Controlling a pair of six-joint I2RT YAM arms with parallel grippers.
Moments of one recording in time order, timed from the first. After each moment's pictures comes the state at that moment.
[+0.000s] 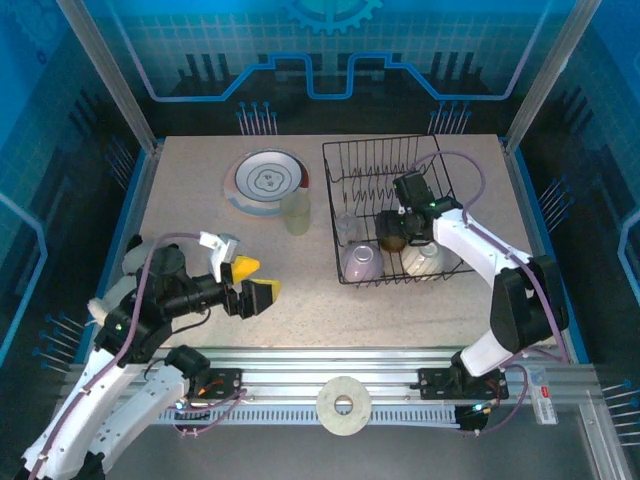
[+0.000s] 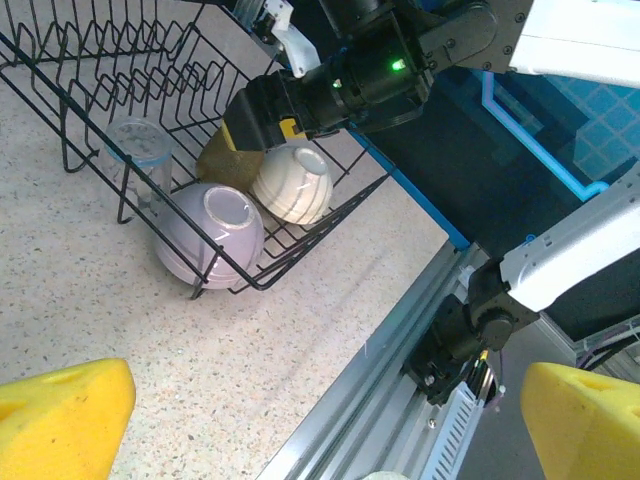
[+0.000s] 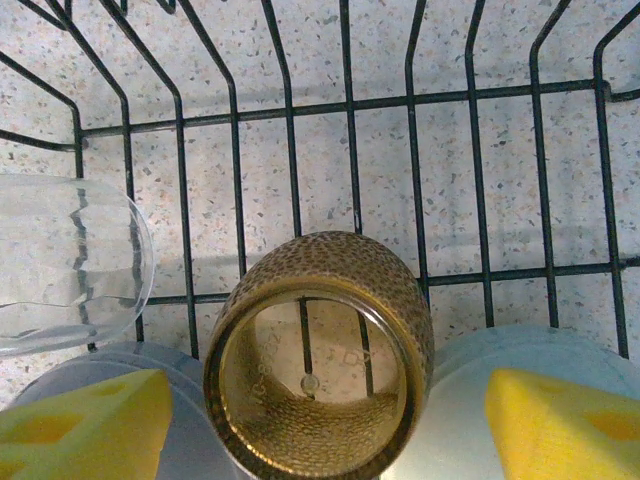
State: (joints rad) left arm -0.45 0.52 0.78 -0.61 0.56 -0.38; right arm 0.36 1.58 1.15 -0.65 0.10 0.37
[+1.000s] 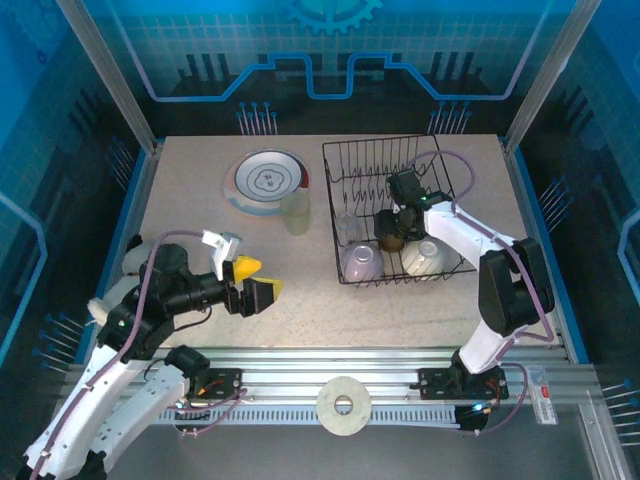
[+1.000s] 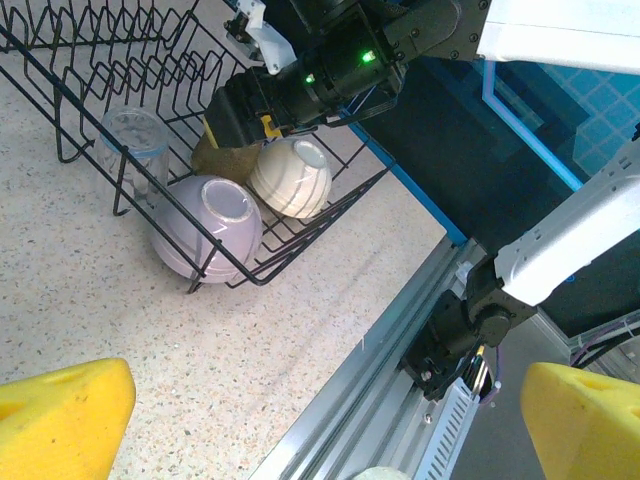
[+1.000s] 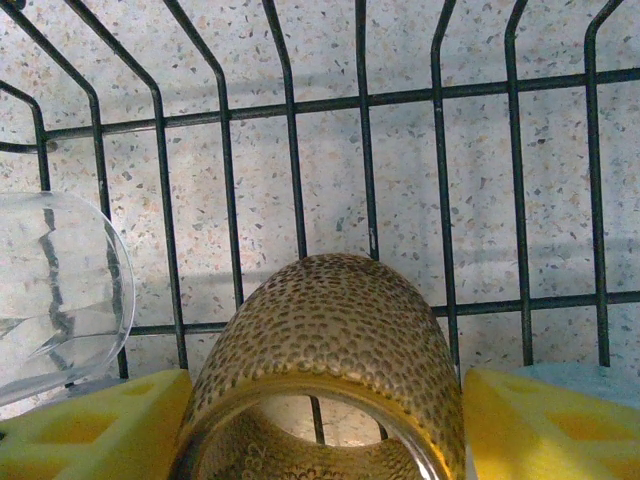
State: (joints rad) left arm -0.43 0.54 0.78 -0.61 0.58 -0.38; right arm 0.35 1.68 1.20 -0.65 0.07 0.38
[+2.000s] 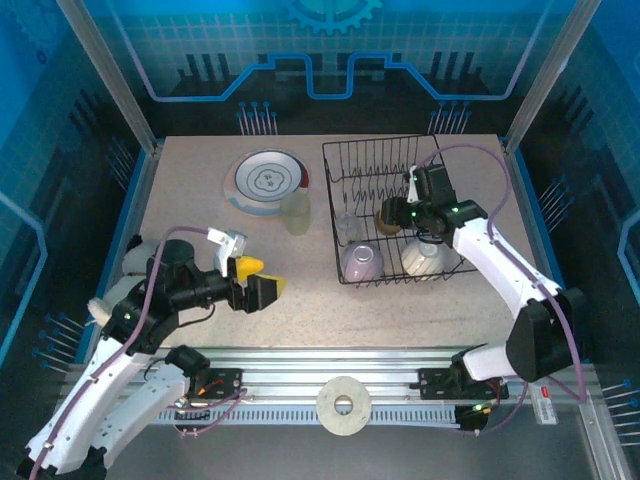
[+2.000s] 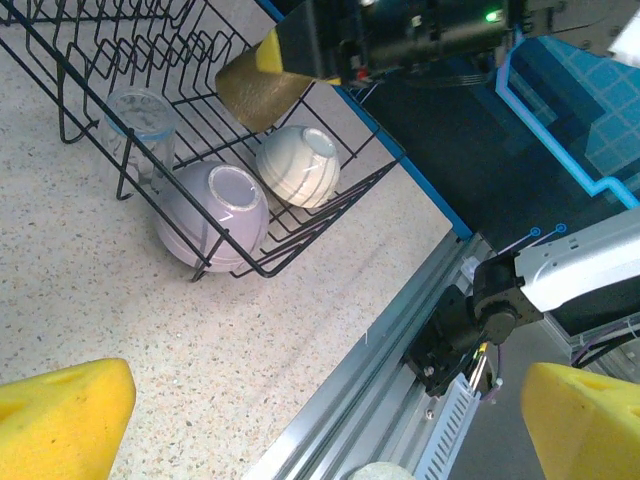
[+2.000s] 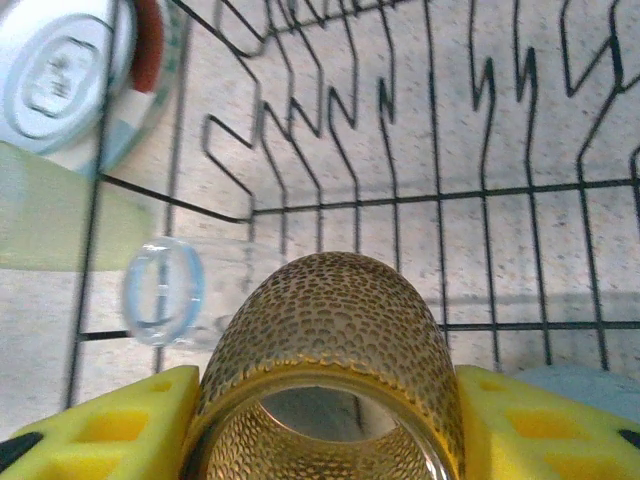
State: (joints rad) left arm -0.43 0.59 0.78 -0.61 0.58 -0.40; right arm 0.31 1.37 1.12 -0.56 -0.11 0.40
